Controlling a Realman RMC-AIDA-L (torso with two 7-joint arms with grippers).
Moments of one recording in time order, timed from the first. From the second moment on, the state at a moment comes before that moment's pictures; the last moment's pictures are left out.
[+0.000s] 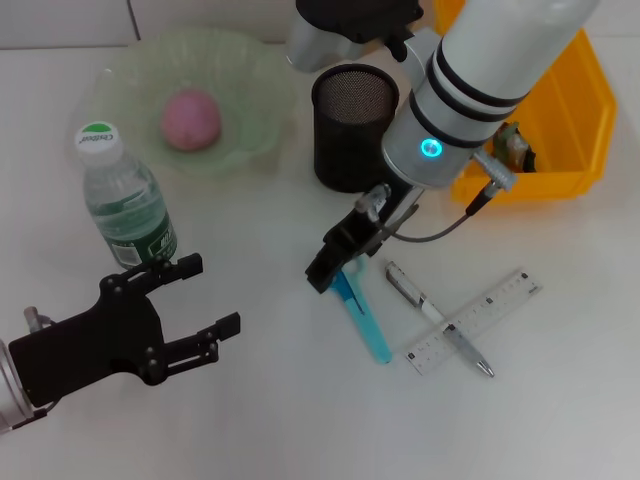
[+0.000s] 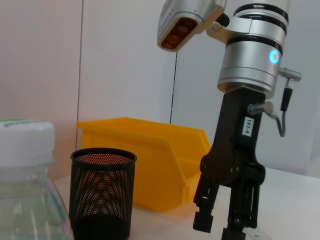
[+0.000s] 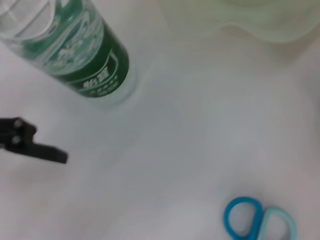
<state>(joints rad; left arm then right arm) -0.19 -2.07 1.01 0.50 1.53 1.55 -0.87 1.07 2.09 -1.62 -0.87 -2.37 -1.42 2.95</state>
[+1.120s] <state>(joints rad) -0.20 -2.07 1.01 0.48 1.53 1.54 -0.84 1.01 2.09 -1.73 -0.87 -2.36 -1.41 2.96</state>
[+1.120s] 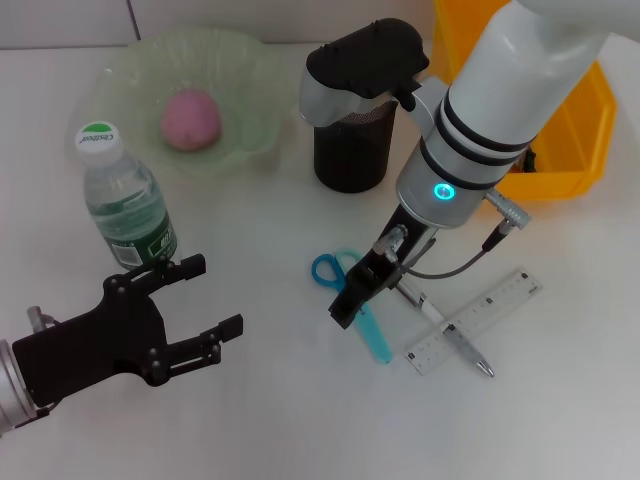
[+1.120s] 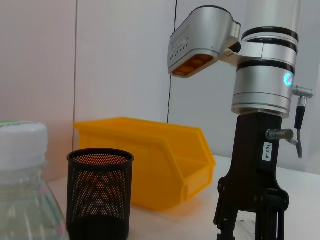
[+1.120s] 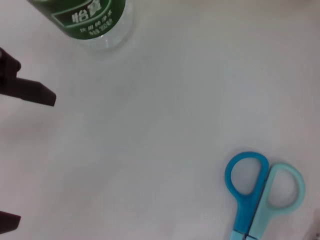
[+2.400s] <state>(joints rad) -0.20 -2.07 1.03 0.48 1.53 1.56 -0.84 1.02 2.09 -1.83 -0.86 -2.34 -1.36 2.96</state>
